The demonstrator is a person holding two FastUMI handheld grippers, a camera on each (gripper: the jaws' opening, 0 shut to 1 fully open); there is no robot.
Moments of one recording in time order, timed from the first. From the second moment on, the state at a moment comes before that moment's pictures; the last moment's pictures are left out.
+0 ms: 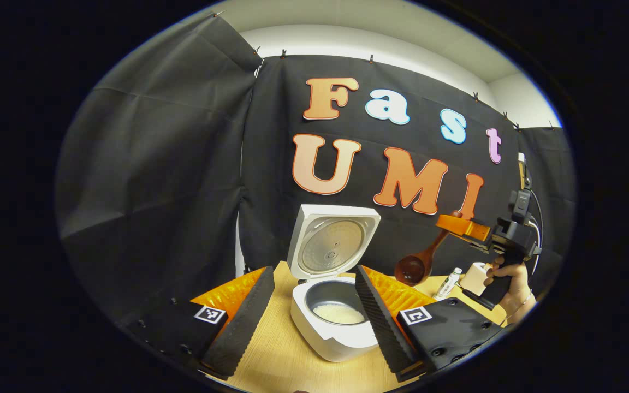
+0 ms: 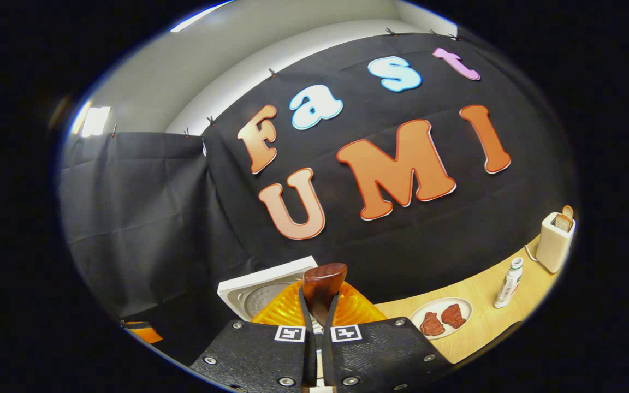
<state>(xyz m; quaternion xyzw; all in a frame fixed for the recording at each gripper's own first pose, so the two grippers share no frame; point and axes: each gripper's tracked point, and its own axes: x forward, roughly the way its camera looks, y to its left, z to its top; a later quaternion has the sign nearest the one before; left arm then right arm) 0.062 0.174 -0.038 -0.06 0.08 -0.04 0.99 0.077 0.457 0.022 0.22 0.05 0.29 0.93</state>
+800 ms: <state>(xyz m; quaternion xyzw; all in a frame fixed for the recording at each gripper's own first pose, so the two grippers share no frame) 0.048 0.116 -0.019 -0.07 0.06 -0.06 0.99 0.056 0.228 -0.046 0.21 0.07 0.14 0.97</state>
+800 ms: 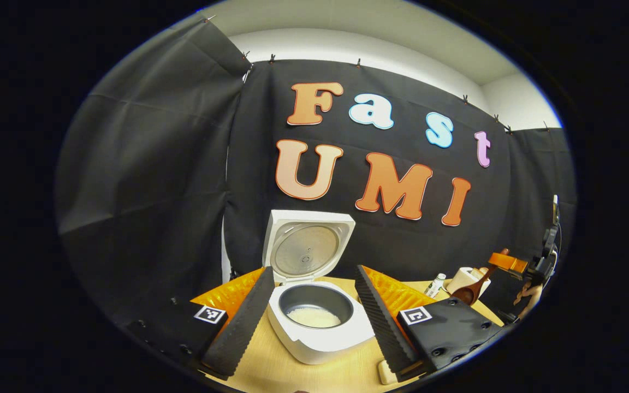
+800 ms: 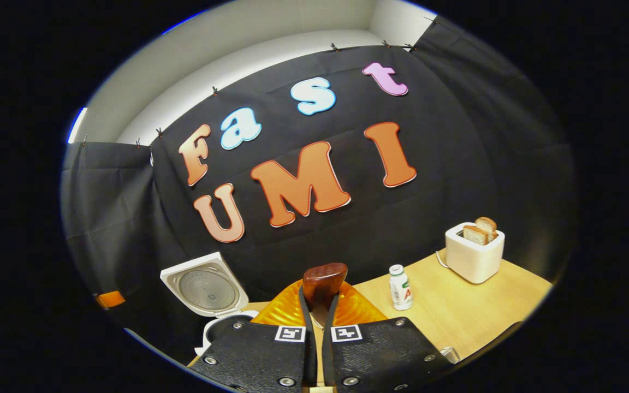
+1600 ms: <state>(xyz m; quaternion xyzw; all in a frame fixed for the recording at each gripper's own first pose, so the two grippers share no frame) 0.034 0.078 -0.006 -0.04 0.06 -0.06 1.00 0.032 0.102 -0.186 0.24 0.17 0.04 0.95</state>
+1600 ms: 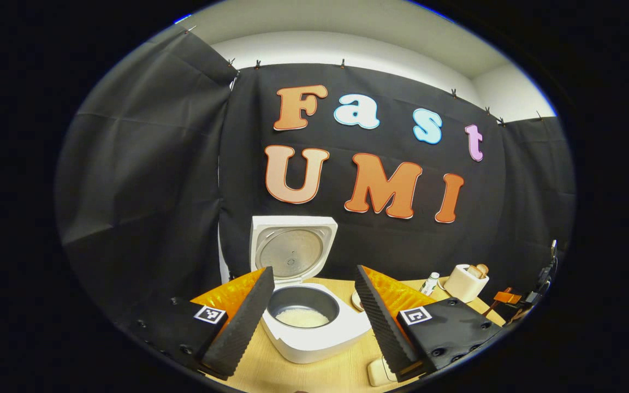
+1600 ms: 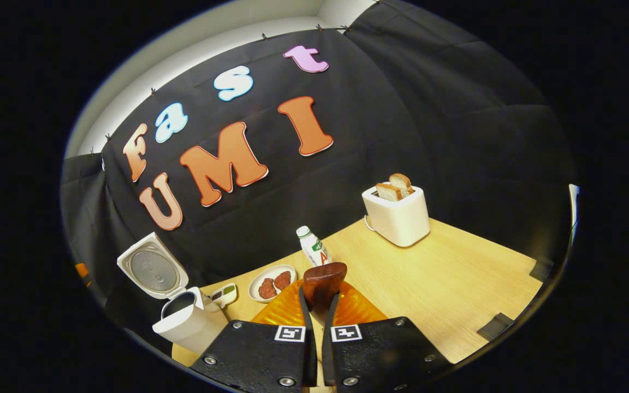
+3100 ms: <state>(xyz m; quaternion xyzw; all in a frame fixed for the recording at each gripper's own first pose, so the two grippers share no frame) 0.087 0.064 0.030 -0.03 0.03 -0.04 1.00 0.009 0.040 -0.231 0.22 0.24 -0.04 0.94</state>
